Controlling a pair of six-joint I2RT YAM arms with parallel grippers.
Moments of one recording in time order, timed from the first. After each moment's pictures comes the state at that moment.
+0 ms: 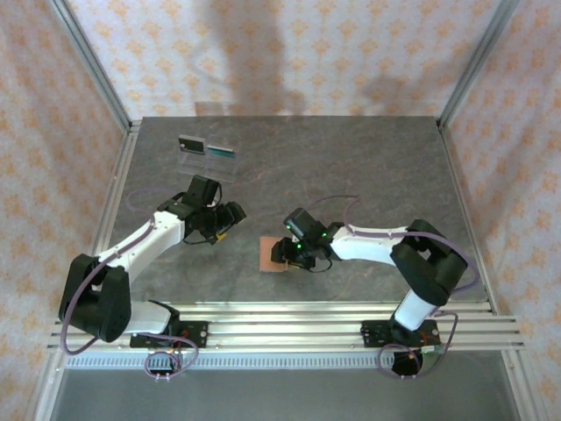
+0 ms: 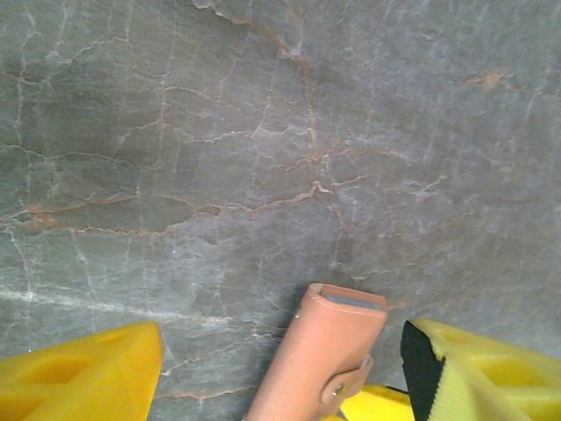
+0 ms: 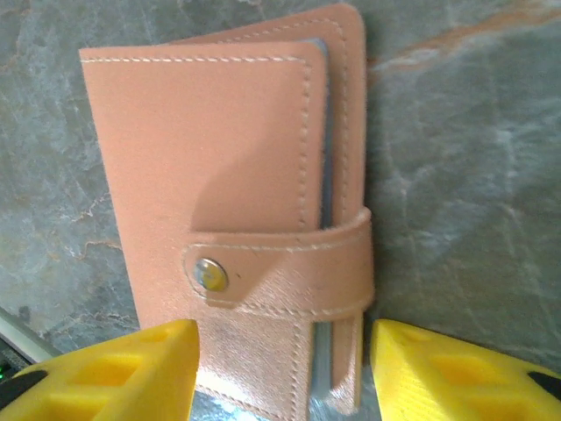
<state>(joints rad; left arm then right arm) -0.30 1.35 0.84 -0.57 0.24 -0.96 0.86 1.65 0.85 -0.26 -0.28 0.95</state>
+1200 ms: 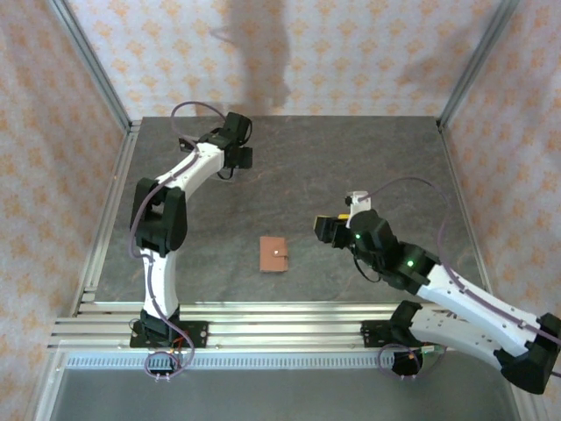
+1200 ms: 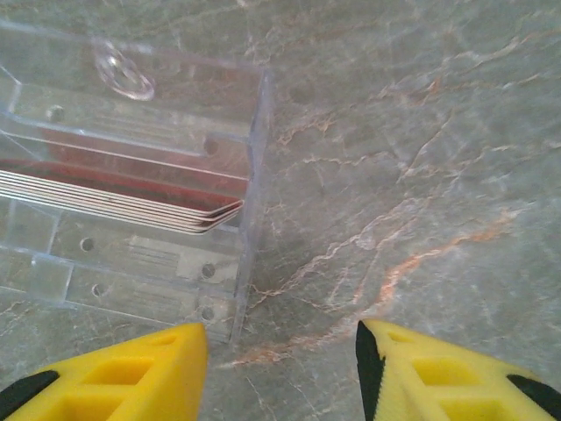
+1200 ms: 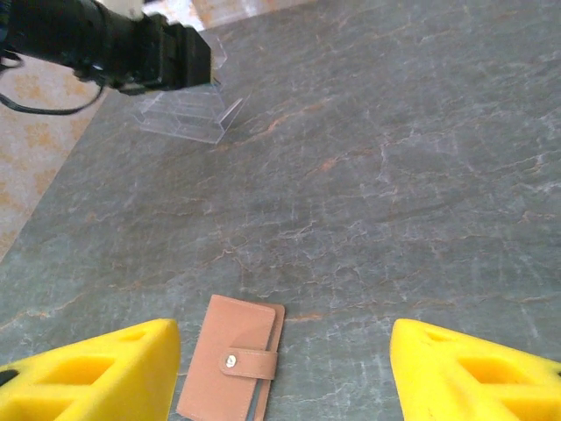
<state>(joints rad) -0.28 2.08 1.73 -0.65 -0.19 -0.27 0.86 0.80 0.71 -0.42 0.28 0.62</state>
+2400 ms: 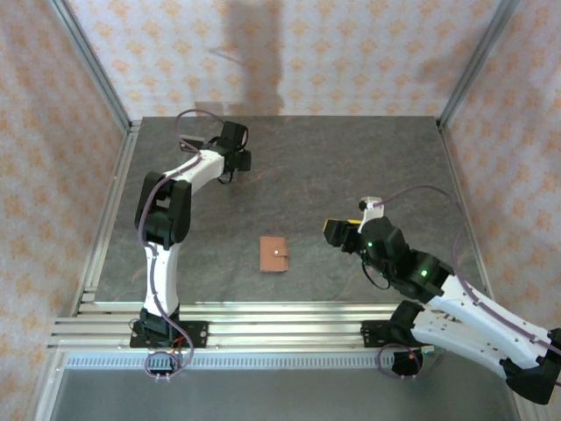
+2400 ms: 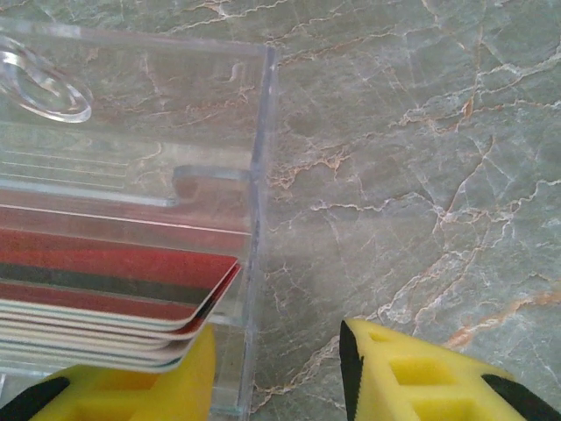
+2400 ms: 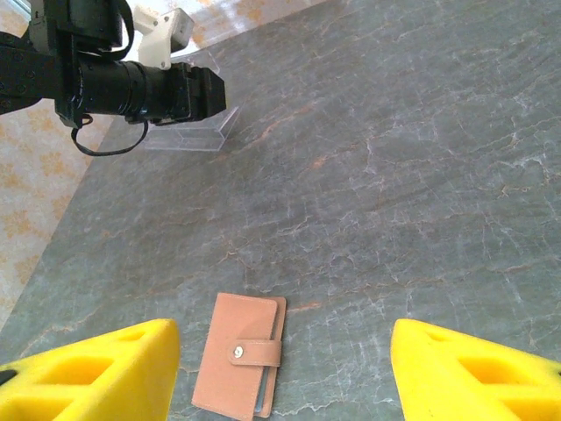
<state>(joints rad) -0.24 2.16 1.64 -0.39 -0.13 -0.20 0.86 0.70 0.69 -0.49 0.30 0.72</state>
